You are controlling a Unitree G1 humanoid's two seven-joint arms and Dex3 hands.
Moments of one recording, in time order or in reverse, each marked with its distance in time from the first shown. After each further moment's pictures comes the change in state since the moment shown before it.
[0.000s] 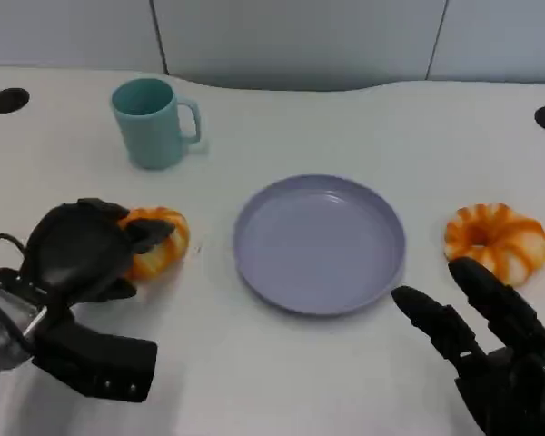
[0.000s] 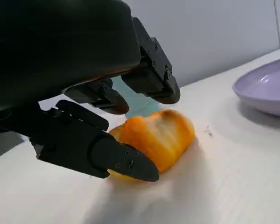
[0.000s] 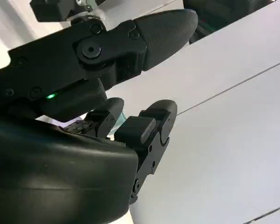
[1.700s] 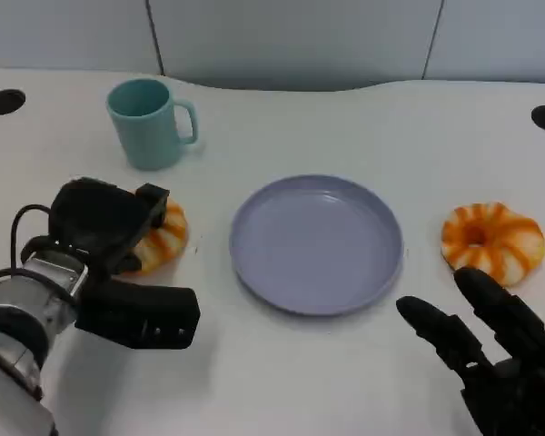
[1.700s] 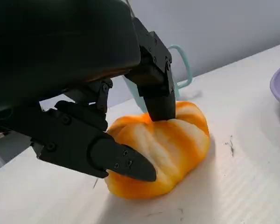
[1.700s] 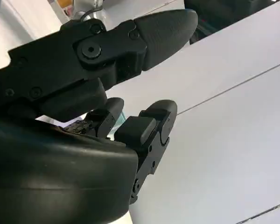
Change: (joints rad) left arm -0.083 -0.113 -0.016 0.064 -0.140 0.235 -0.207; right arm 0.058 0.005 0.019 -0.057 0.001 0.001 0.000
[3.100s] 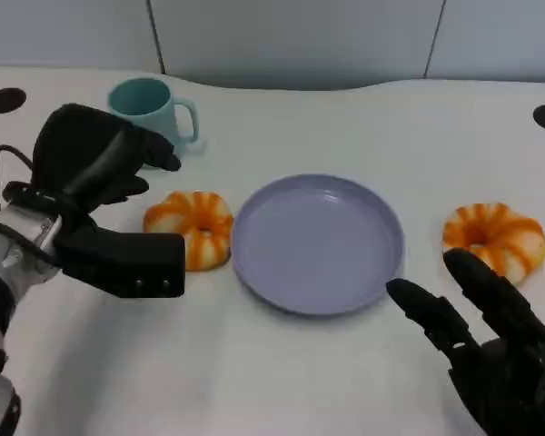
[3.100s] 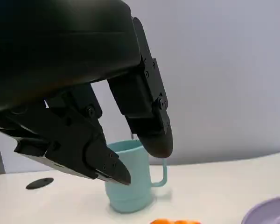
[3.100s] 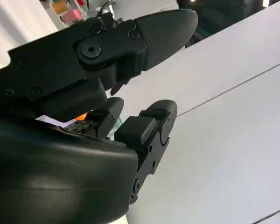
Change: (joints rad) left arm -0.063 0.106 0.099 -0.137 -0.064 -0.255 0.116; right arm -0.090 0.007 -0.007 0.082 0.013 -0.002 0.012
